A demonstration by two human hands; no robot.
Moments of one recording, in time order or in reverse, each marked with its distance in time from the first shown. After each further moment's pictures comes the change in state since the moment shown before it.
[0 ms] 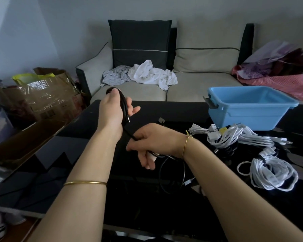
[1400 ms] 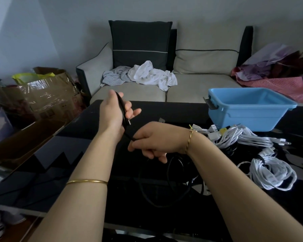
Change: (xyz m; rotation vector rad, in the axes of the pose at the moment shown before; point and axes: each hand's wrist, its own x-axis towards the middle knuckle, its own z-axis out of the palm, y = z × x) left_hand -0.004 0.000 -0.004 -0.054 0.010 -0.049; right_hand -0.006 -0.016 -0.003 -0.318 0.018 0.005
